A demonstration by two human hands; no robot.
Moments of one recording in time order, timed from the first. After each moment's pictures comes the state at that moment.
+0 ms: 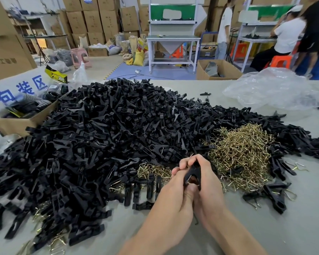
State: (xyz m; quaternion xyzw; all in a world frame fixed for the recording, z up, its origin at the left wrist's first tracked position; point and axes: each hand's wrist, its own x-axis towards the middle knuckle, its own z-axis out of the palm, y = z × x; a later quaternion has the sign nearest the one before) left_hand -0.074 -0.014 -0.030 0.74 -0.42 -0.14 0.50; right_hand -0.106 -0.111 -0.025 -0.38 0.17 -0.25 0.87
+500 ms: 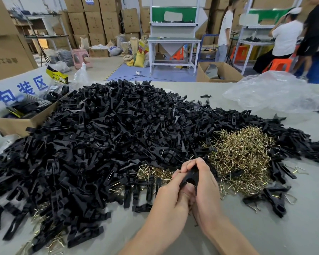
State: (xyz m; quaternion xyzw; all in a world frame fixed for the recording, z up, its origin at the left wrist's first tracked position) left_hand -0.071 -0.015 -0.031 0.70 -0.37 -0.18 0.57; right_hand -0.106 -0.110 -0.035 -0.51 0.21 -0.29 0.78
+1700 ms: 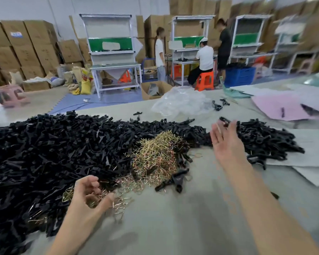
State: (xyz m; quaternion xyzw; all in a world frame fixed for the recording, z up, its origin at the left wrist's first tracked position) left_hand -0.064 -0.010 -0.043 0.74 -0.36 -0.08 0.57; right_hand -0.278 -0.327 0.038 -0.23 0.20 -0.54 0.78
